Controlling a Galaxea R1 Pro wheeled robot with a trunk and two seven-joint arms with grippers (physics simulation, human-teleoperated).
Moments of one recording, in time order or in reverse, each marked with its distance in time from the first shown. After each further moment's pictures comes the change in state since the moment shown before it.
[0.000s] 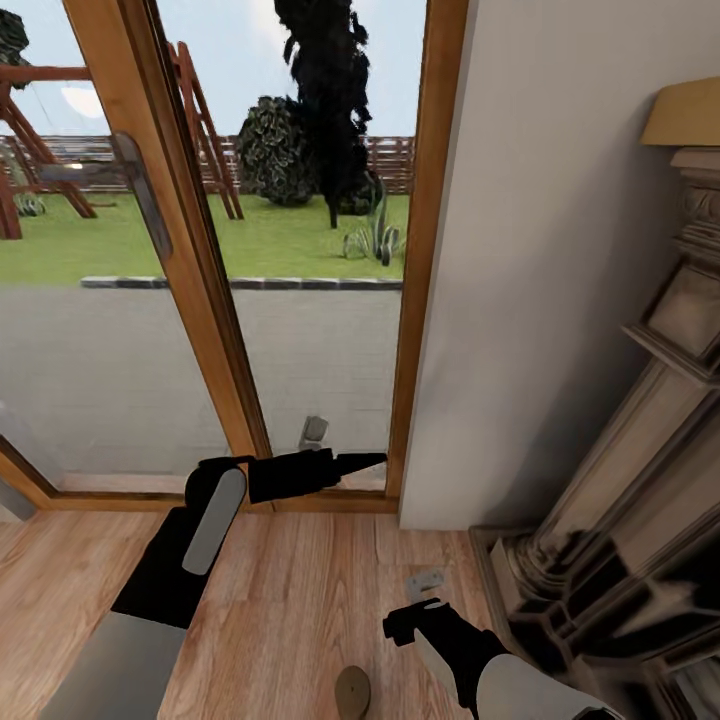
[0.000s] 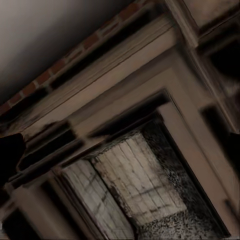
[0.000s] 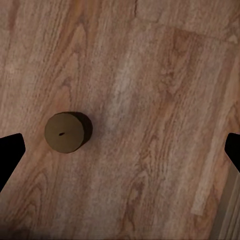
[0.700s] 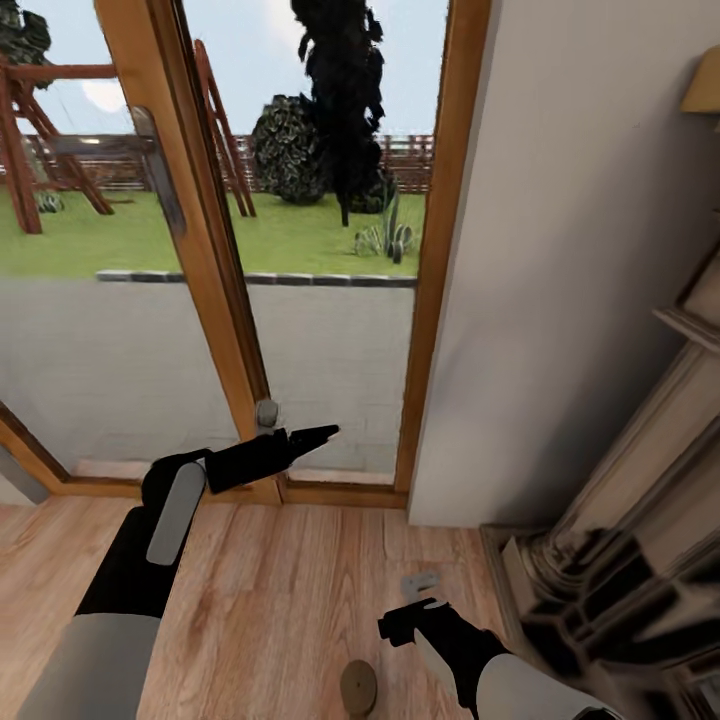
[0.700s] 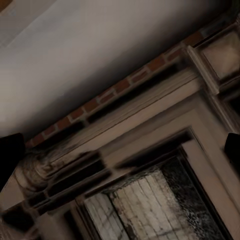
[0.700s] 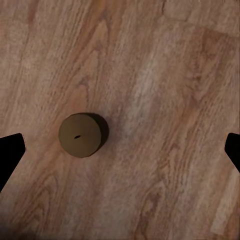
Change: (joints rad) left arm 0.000 0.039 0.182 -0.001 0.008 -0.001 -0.008; right arm 0.000 0.000 0.003 -0.002 0.005 -0.006 0.054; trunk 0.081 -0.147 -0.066
